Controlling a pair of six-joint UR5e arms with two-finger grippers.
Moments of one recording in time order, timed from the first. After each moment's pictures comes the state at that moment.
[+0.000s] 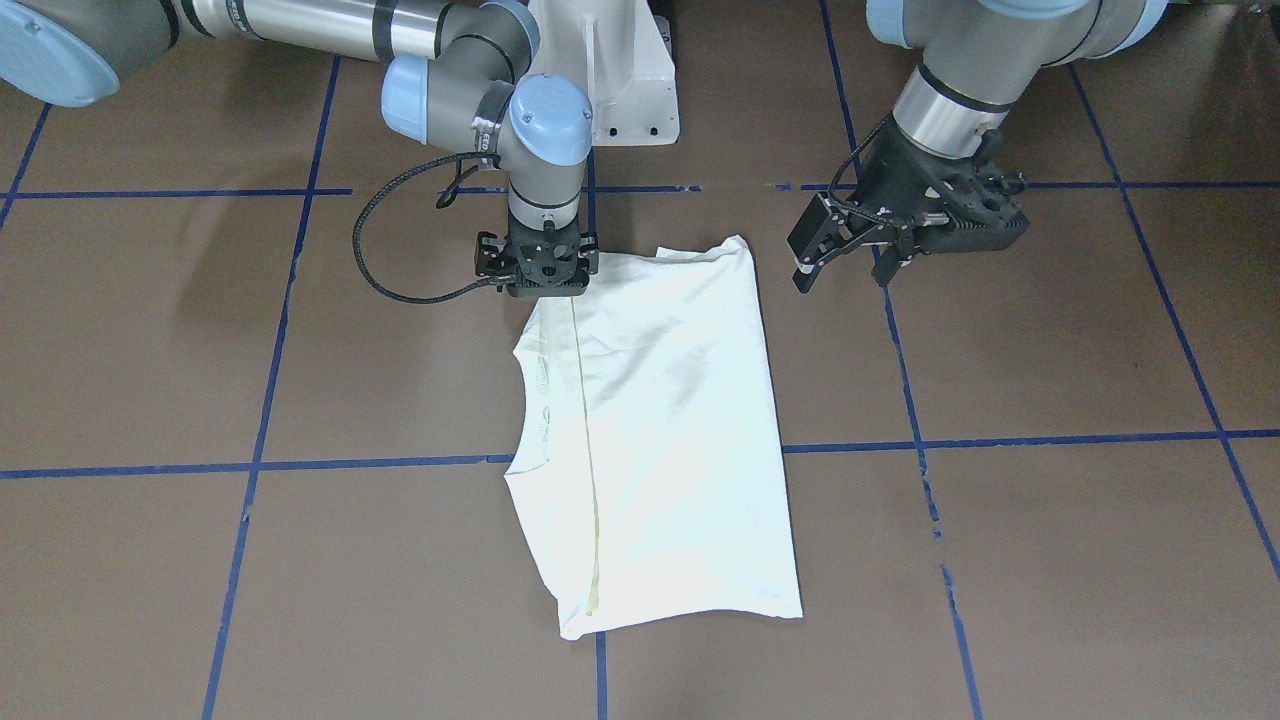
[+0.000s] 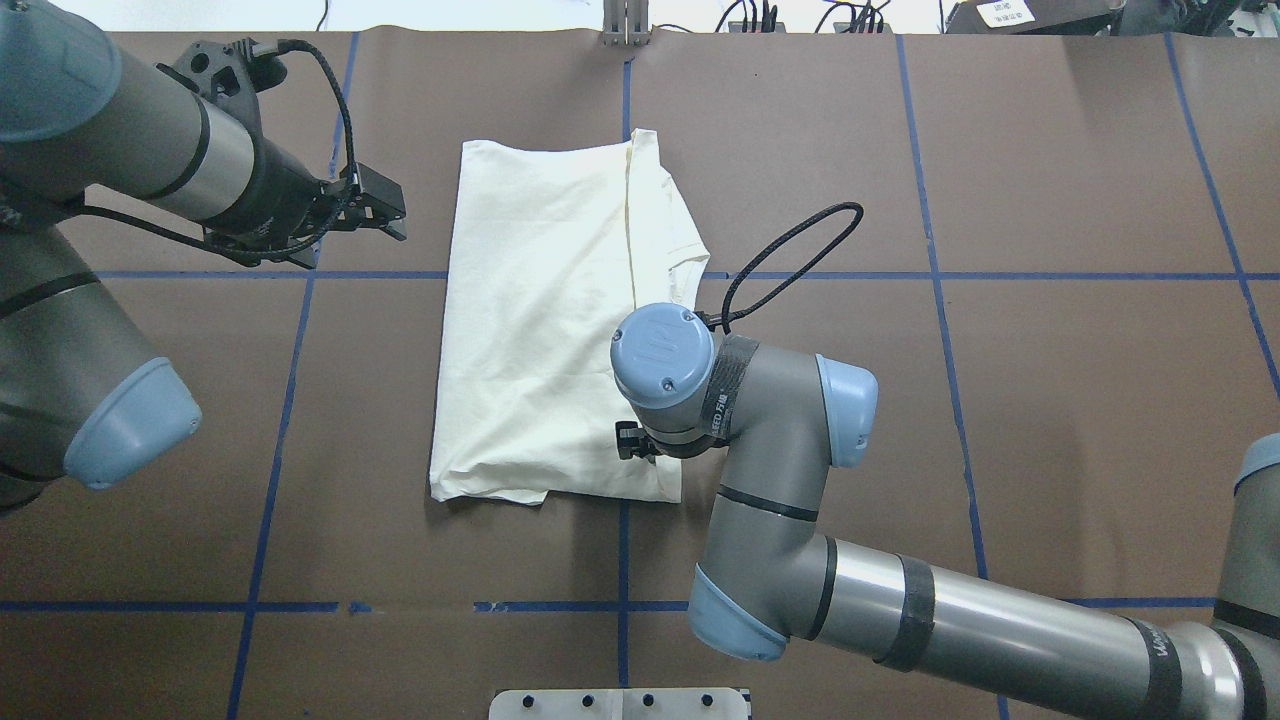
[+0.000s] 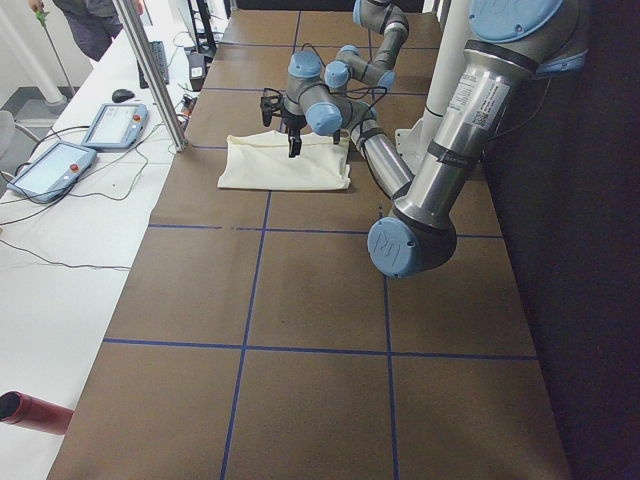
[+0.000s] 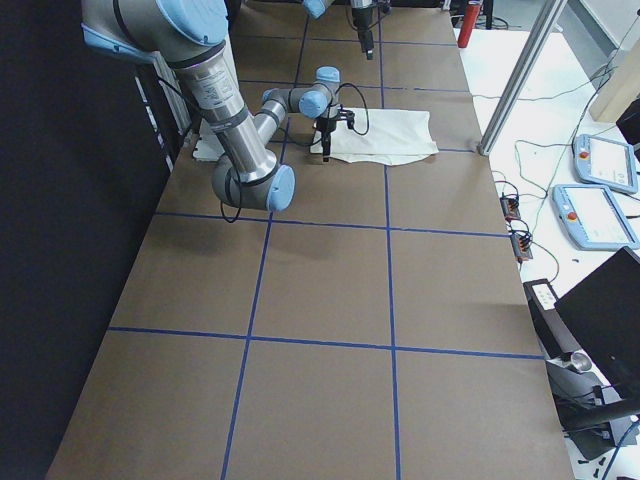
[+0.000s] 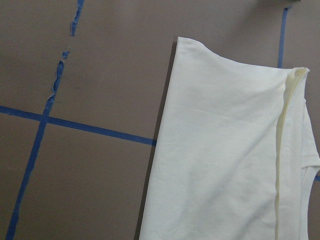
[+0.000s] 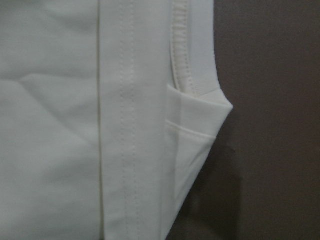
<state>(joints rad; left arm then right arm) -0.84 -2.01 -1.98 -1.66 -2.04 -1.29 0.40 -0.84 1.56 -1.71 1.80 1.16</state>
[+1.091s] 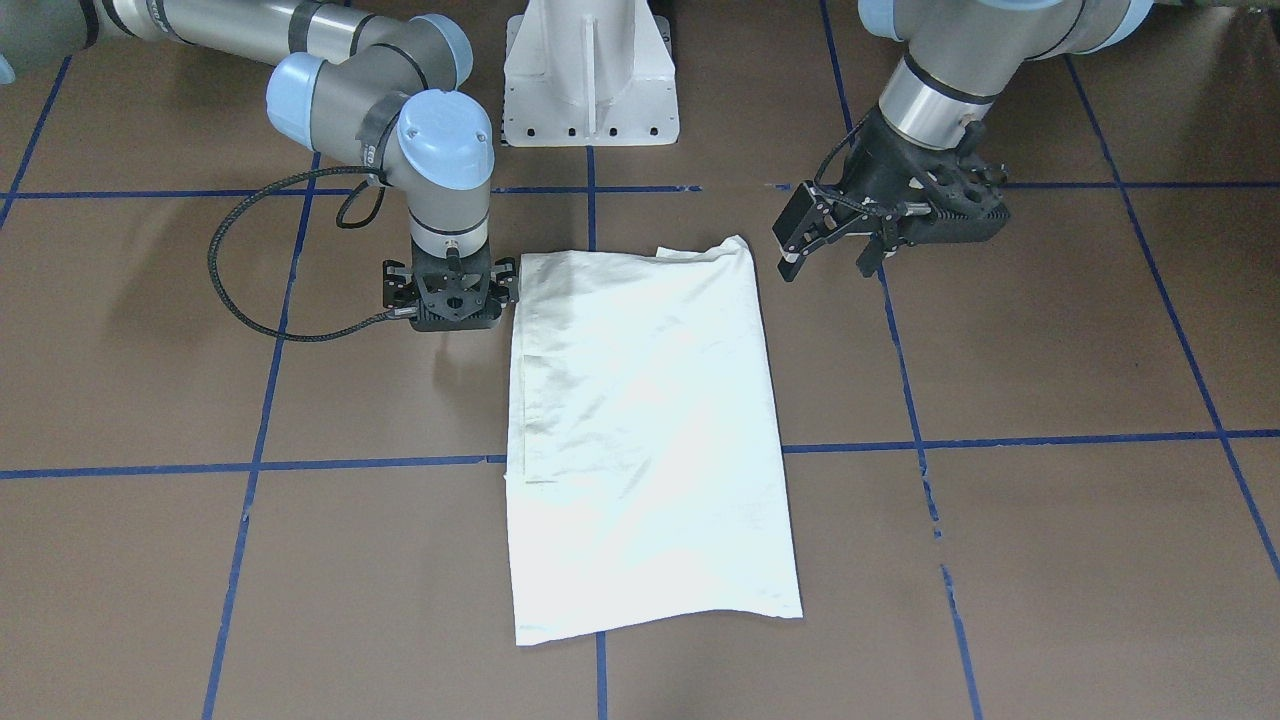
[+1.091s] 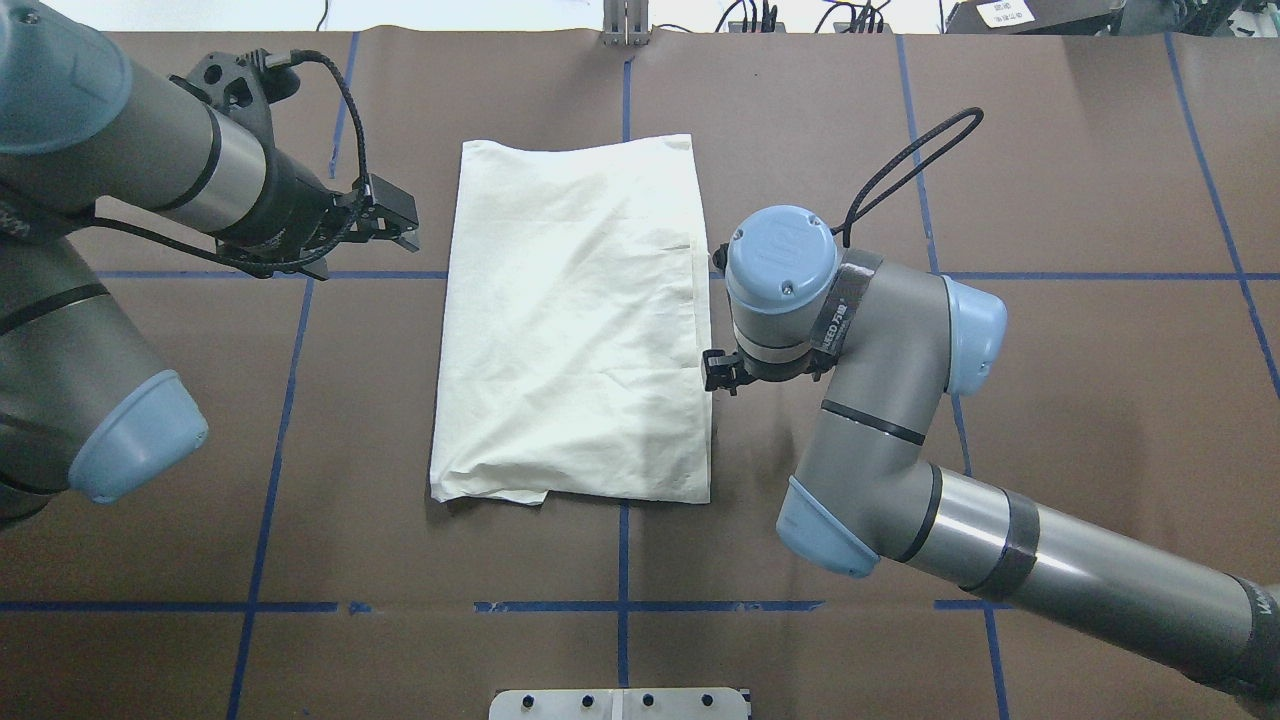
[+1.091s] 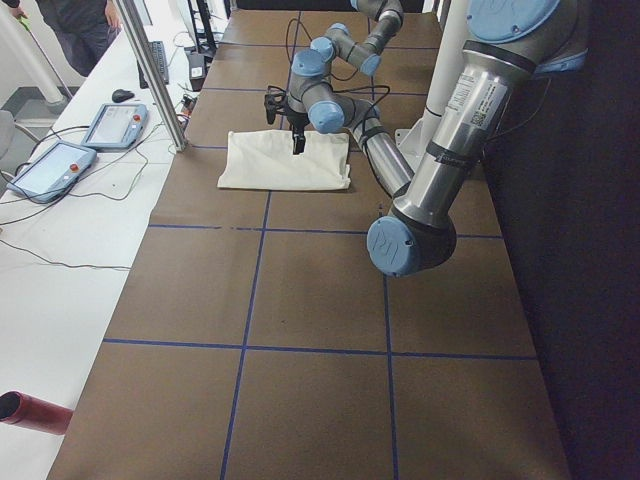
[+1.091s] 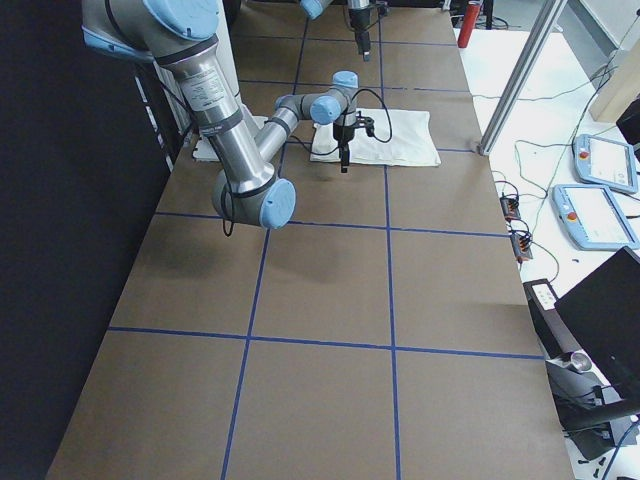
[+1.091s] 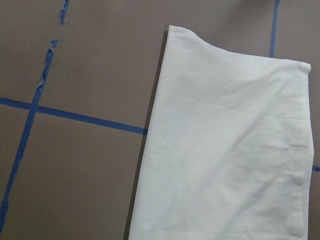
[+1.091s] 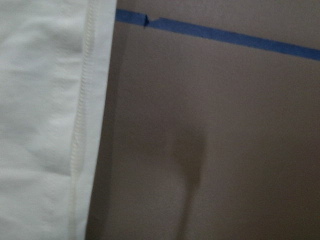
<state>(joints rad) -0.81 -2.01 -1.99 -1.67 -2.04 -1.31 0.55 -0.93 1.68 -1.75 1.84 1.00</state>
